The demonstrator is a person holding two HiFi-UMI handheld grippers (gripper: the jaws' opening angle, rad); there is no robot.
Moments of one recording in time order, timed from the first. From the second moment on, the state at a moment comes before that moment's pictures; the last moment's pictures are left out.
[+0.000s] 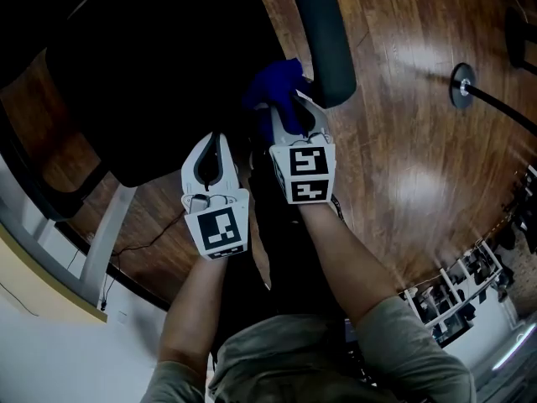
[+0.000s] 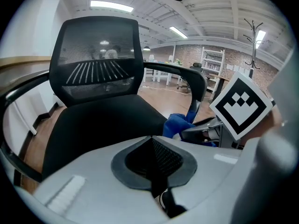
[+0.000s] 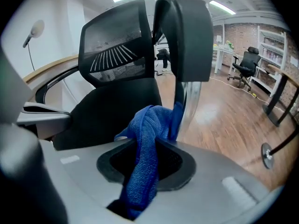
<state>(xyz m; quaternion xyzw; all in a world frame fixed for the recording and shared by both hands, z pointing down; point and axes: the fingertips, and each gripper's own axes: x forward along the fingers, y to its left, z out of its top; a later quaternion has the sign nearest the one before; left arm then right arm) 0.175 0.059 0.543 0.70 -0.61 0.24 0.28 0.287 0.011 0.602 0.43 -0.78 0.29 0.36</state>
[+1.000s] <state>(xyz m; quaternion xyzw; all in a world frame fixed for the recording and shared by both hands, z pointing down) 0.010 0.149 0.521 0.57 -0.74 0.20 0.30 0.114 0.068 0.530 0.31 -0.87 0.20 0.33</state>
